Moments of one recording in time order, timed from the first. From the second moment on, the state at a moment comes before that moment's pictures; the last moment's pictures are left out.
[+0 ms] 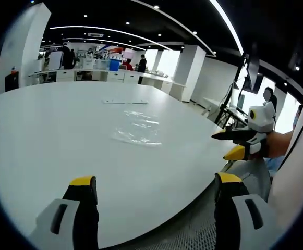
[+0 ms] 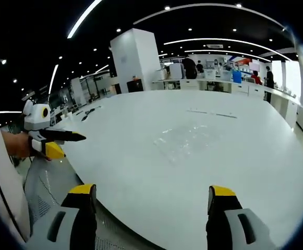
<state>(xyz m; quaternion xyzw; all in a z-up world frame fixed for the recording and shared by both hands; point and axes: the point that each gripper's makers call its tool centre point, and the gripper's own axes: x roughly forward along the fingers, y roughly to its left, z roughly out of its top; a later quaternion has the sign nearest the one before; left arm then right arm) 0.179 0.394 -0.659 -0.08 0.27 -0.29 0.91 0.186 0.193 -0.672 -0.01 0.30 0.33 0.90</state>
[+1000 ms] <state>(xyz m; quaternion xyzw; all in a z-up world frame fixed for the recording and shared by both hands) 0.182 0.403 -0.664 -0.08 0.27 -0.29 0.92 0.186 0.193 -0.673 -0.01 0.30 0.33 0.90</state>
